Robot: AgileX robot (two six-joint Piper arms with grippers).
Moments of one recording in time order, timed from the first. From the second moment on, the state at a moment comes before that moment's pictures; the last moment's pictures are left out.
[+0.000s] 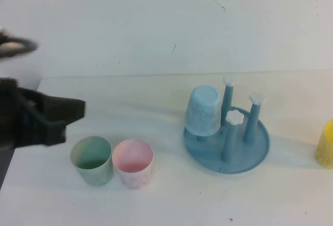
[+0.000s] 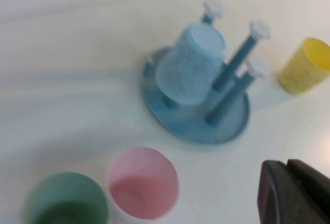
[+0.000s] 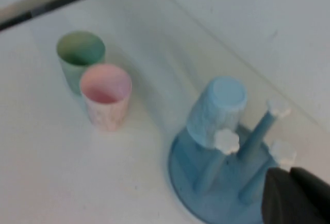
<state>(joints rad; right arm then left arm) 0.16 0.87 -1.02 0.63 0.96 -0.91 -0.07 0.99 -0.90 -0.88 0.85 0.65</state>
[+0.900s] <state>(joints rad) 0.16 0.43 -0.53 1.69 0.77 -1.81 -0.07 0.54 -0.22 -0.43 0.32 0.36</state>
